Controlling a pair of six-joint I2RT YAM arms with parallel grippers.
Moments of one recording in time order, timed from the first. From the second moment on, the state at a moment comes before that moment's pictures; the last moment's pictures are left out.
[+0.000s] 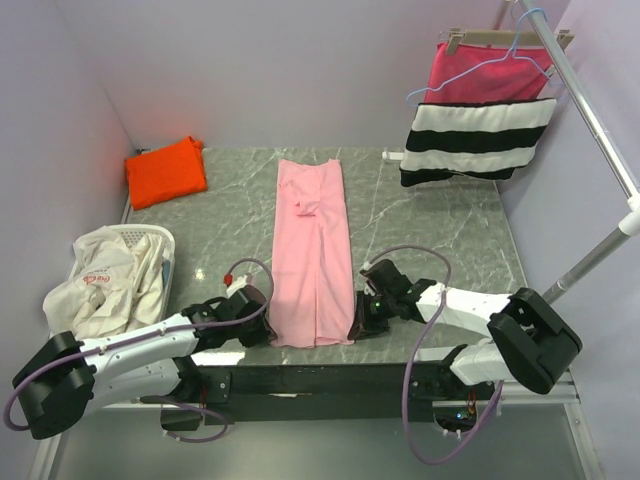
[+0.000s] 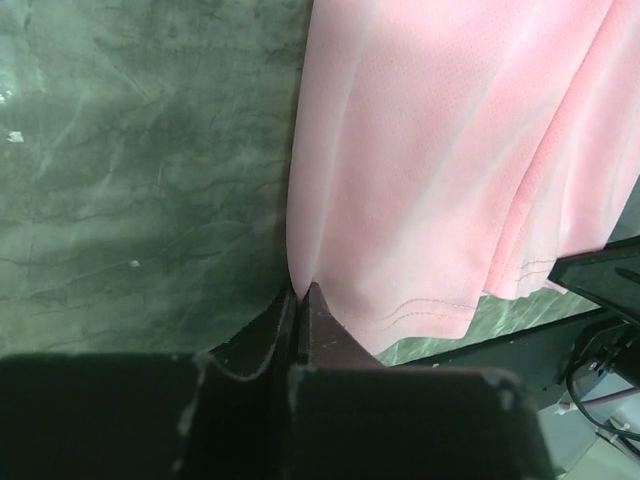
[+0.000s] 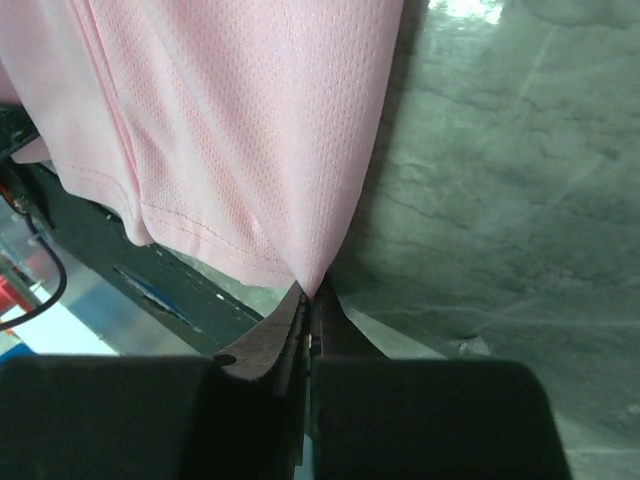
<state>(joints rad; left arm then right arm) -0.91 0.98 0.34 -0.34 -0.08 -1.22 0.71 1.33 0.48 -0.24 -0.41 0.77</state>
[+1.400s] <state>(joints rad) -0.50 1.71 1.05 -0.20 -0.24 -0.70 0.39 1.90 1.26 -0.40 -0.38 0.46</state>
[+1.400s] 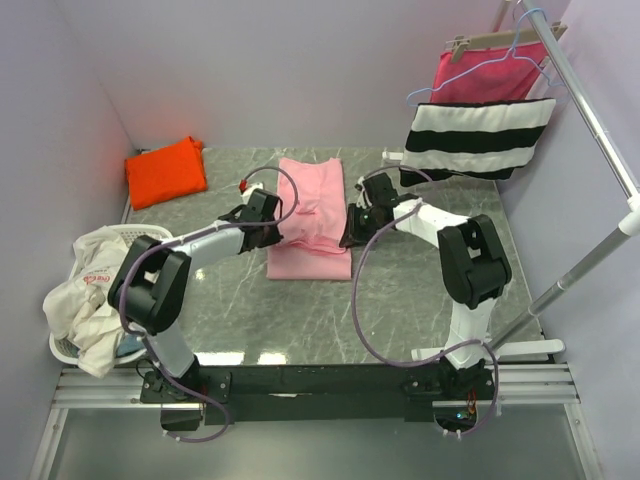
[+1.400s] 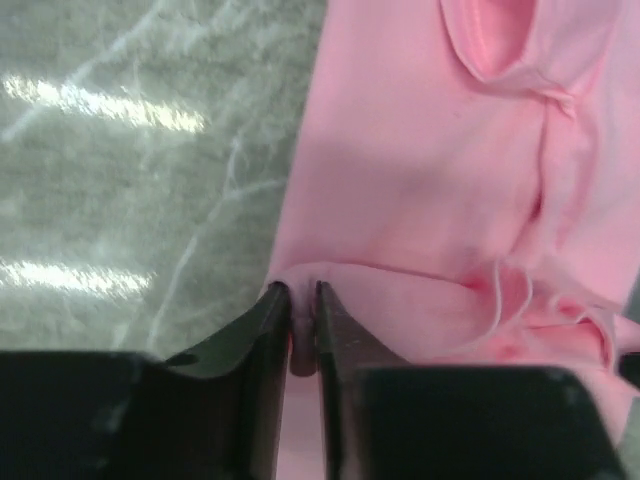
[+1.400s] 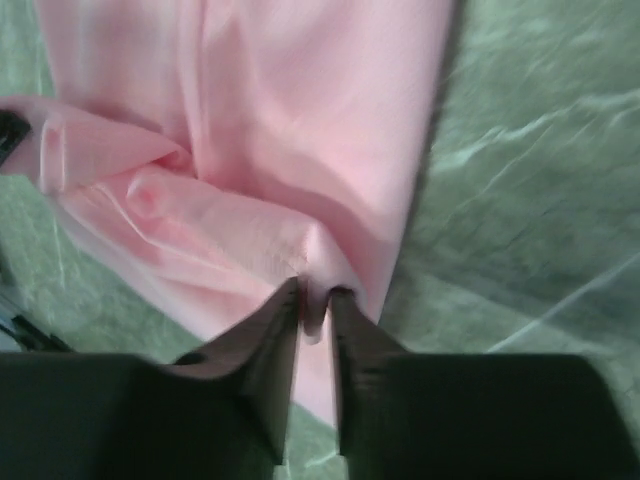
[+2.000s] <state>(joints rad) -0.43 1.63 1.08 -0.16 -0.18 -0.62 0.39 1.80 1.34 -0.34 -0.30 0.44</state>
